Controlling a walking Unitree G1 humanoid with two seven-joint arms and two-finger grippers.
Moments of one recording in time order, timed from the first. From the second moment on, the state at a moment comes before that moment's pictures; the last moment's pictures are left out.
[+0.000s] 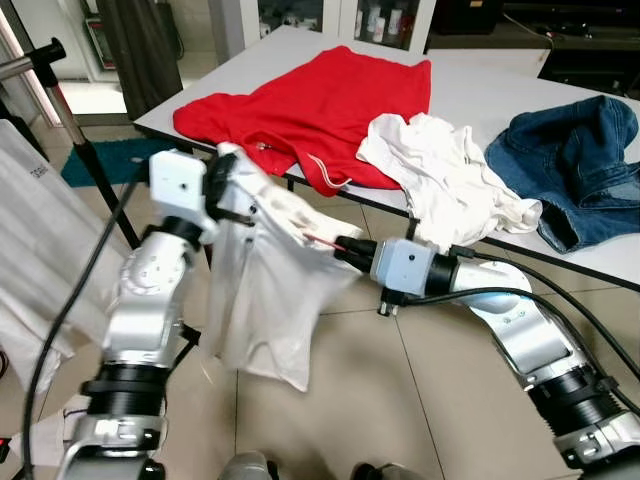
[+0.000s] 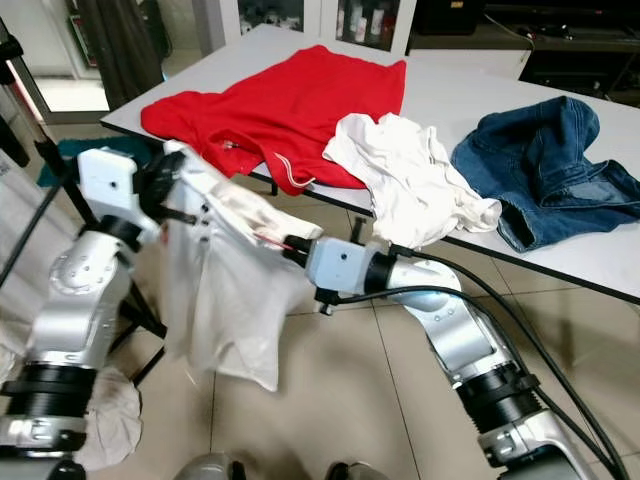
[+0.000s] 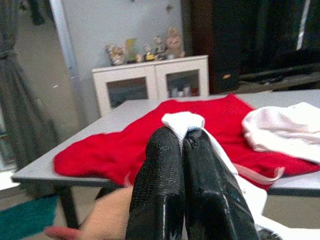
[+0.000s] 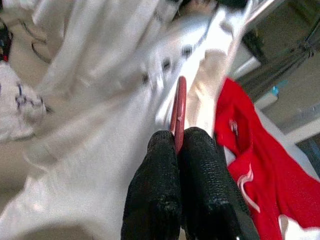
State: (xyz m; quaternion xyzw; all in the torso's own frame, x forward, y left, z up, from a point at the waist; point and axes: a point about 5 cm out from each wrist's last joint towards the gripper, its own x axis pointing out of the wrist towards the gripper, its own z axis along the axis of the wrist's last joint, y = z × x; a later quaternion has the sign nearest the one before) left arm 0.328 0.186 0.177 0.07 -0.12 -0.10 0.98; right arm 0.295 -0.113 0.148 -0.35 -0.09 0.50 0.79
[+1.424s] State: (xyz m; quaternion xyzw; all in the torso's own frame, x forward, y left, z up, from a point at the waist) left arm 0.322 0.231 0.188 0.11 -0.14 -0.03 0.98; right arm 0.303 -0.115 0.159 -0.16 -0.07 0.48 0.86
